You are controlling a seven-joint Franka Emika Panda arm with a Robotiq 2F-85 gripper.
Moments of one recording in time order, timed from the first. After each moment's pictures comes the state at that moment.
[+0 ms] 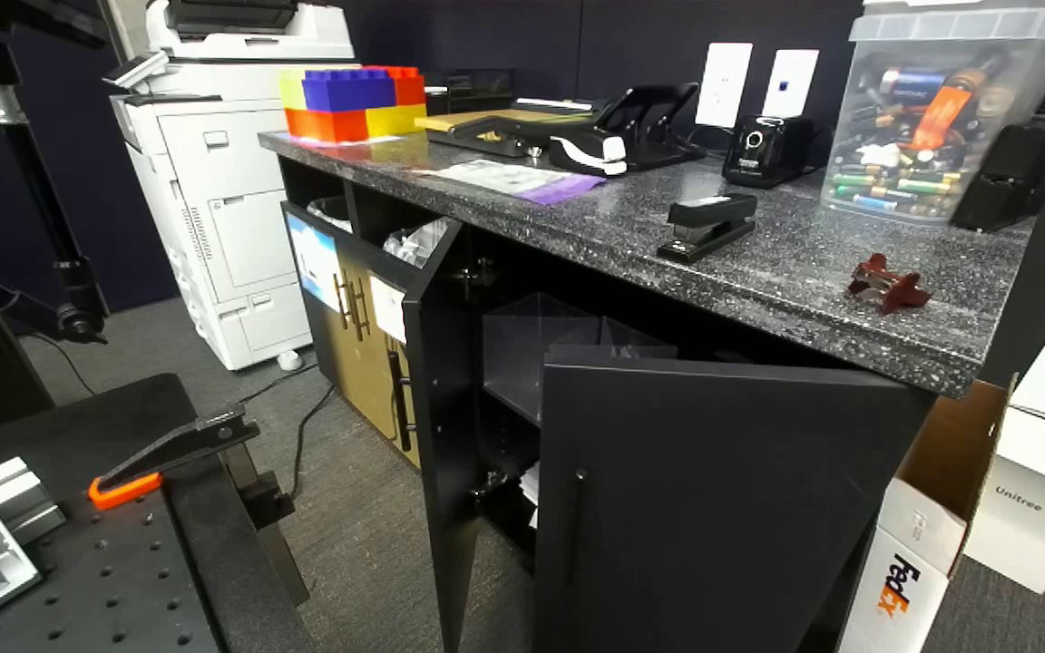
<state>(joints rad) -0.07 -0.54 -0.20 -2.54 -0.01 2.01 -0.17</state>
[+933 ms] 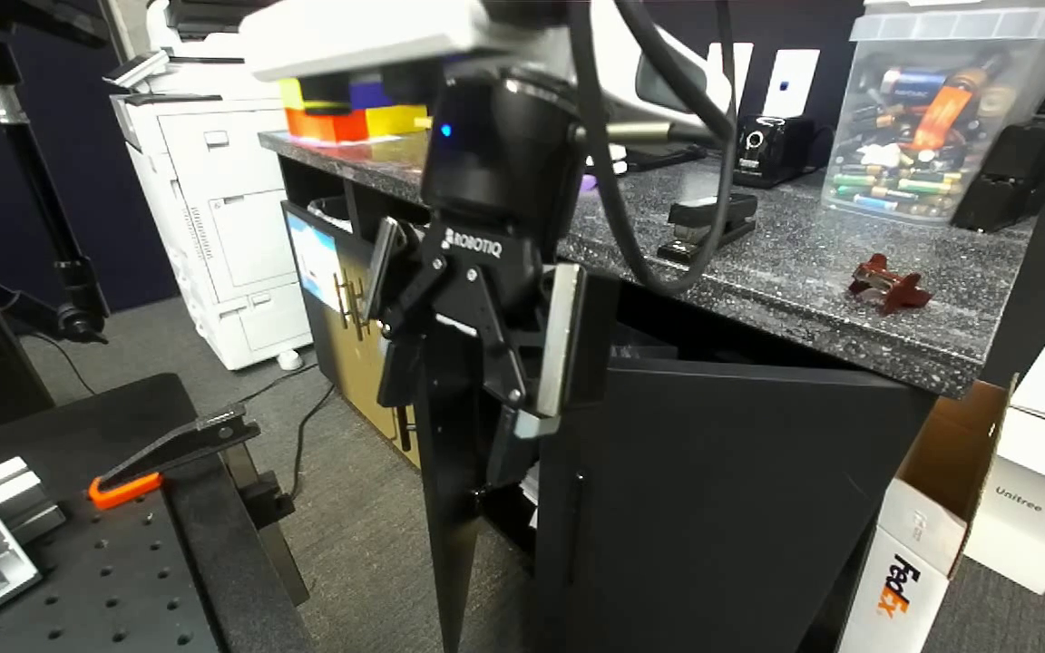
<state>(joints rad) -0.01 0.29 -0.05 -2.26 -0.18 2.13 -0.02</state>
